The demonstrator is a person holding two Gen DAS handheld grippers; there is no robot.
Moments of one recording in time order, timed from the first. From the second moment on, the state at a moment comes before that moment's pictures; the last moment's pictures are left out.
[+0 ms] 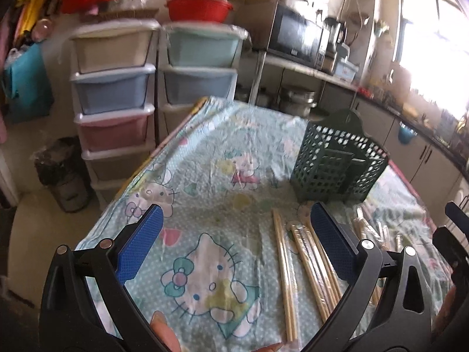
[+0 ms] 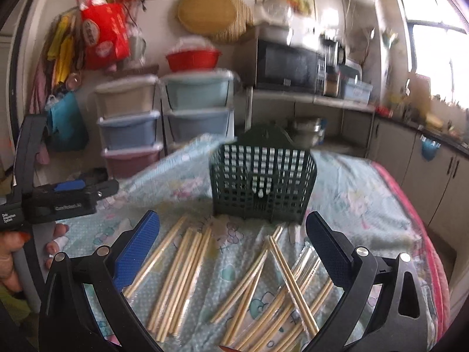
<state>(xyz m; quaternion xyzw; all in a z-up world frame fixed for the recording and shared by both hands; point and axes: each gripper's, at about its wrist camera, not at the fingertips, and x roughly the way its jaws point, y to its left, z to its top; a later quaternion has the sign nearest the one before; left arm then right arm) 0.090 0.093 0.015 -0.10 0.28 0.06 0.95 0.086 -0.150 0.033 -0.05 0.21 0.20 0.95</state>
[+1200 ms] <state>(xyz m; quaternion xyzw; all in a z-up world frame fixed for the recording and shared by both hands) 0.241 0.073 -0.071 -0.19 0.51 -0.09 0.83 0.220 -0.154 -0.061 -0.11 0.48 0.26 0.83</state>
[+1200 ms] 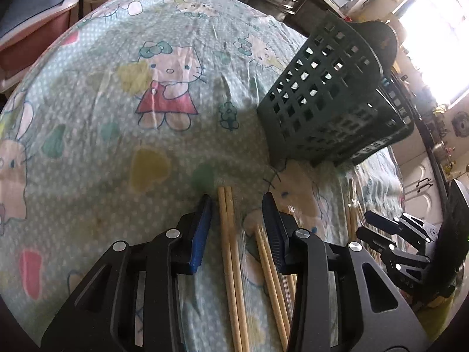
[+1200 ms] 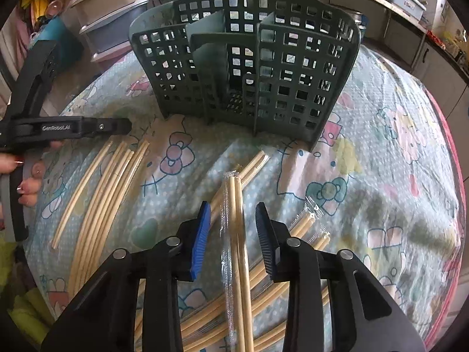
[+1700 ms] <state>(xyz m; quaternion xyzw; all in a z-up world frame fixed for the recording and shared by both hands) 0.250 0.060 -0.066 -0.11 0.50 -0.09 0.85 0.241 -0.172 -0.045 -0.06 0.48 0.31 0.82</state>
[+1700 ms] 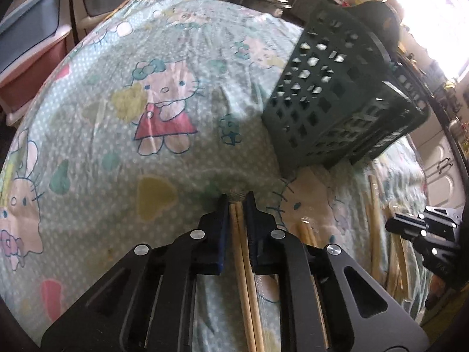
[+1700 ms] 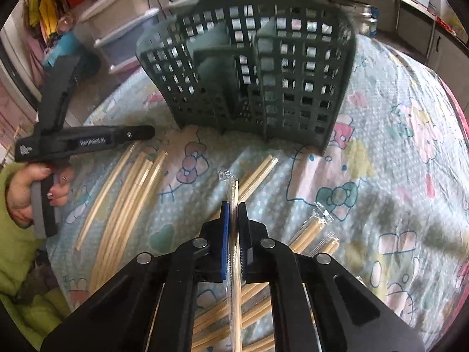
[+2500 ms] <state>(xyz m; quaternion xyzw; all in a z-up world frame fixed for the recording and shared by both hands) 0.190 0.021 0.112 -0.11 0.24 -0.15 0.95 0.179 -0.199 0.083 0.00 0.25 0.31 0.92</state>
